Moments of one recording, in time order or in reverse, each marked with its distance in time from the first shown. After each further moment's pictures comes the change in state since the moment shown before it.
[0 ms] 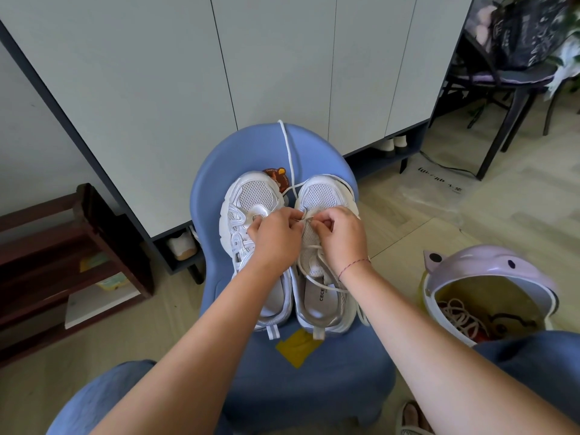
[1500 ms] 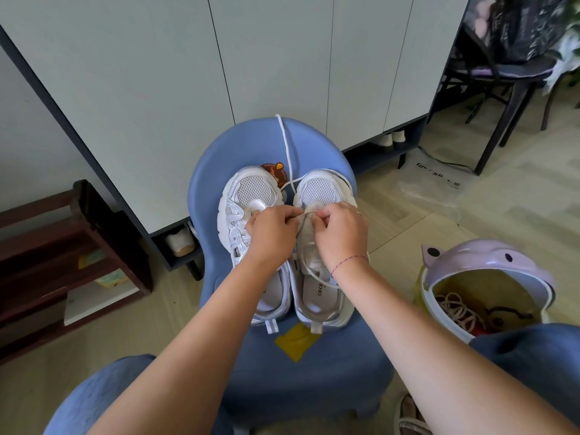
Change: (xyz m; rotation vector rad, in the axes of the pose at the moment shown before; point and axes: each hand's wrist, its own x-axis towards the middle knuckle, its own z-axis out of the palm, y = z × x) left_hand 0.001 -0.010 0.001 -0.063 -0.005 0.043; right_hand -0.008 -0.017 -0.007 -0.325 0.022 0.032
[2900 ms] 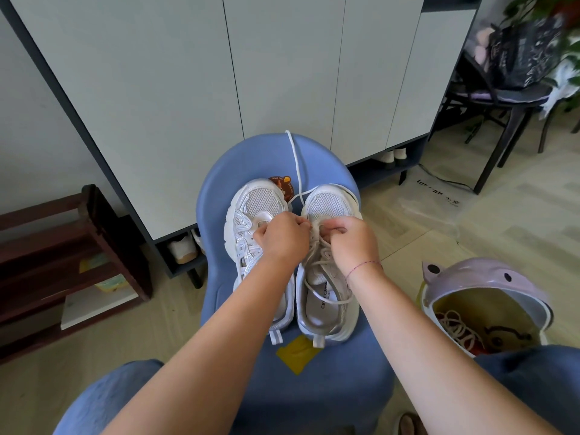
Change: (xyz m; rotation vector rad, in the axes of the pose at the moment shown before) left_hand 0.012 0.017 0.006 0.083 0.020 -0.163; right_hand 0.003 -0.005 -0.016 0.467 -0.143 0.341
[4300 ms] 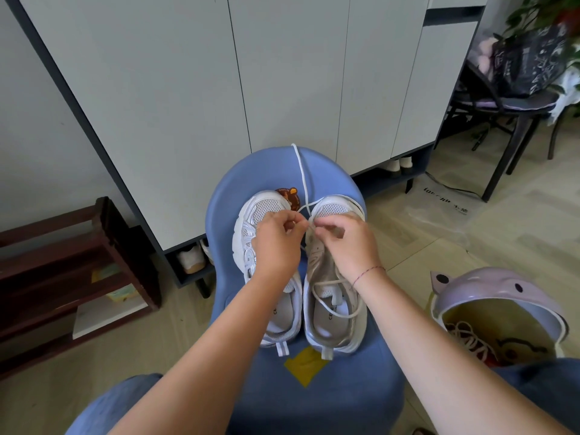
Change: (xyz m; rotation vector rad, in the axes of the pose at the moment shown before) left_hand -0.003 -0.016 -0.016 -0.340 0.152 0.173; right_hand 0.007 -0.008 -0.001 -0.083 -0.023 -0.350
